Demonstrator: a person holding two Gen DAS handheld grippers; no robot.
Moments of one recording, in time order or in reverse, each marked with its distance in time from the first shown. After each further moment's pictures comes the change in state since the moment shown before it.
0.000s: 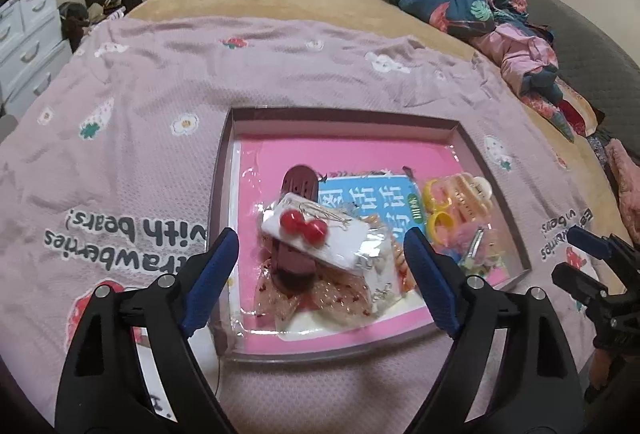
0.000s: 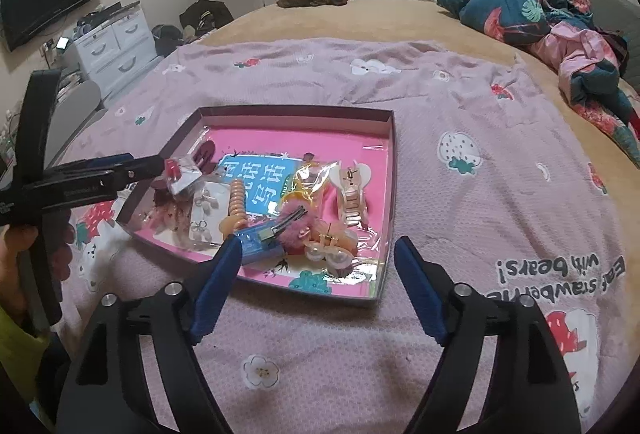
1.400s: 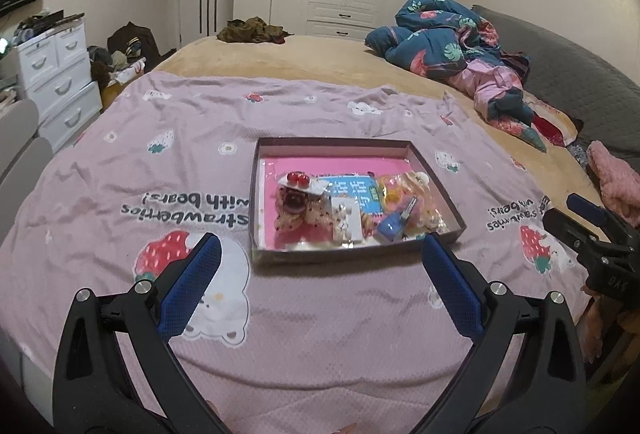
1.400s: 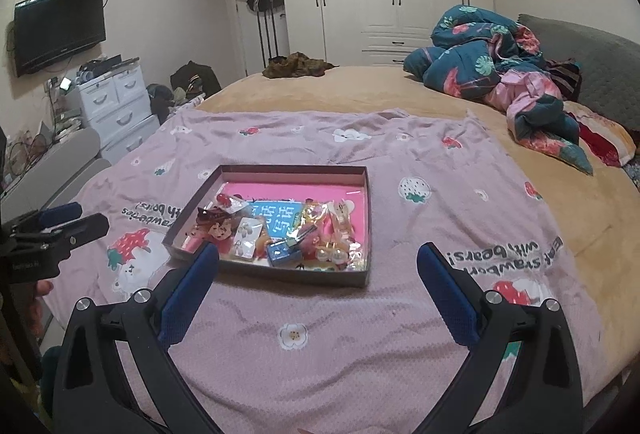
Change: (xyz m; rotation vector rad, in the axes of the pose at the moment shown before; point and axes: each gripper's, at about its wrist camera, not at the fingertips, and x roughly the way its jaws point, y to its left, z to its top) left arm -0.145 -0.024 -0.084 0.031 -0.205 0.035; right arm -0.127 0.036 -0.053 0.039 -0.263 -0.100
